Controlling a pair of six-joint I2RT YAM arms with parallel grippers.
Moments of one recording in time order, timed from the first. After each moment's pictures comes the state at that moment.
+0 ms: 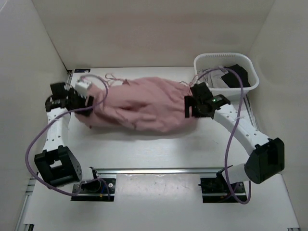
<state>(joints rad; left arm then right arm) 0.29 1.35 1.19 -0.62 0.41 0.61 0.51 1.39 1.25 -0.79 0.27 0.35</state>
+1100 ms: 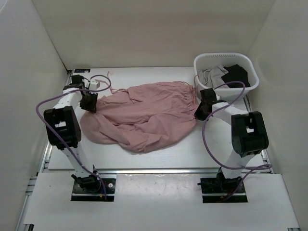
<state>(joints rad) 0.15 1.88 1.40 -0.70 0.16 0.37 0.23 1.72 1.00 -0.34 0.08 0.67</state>
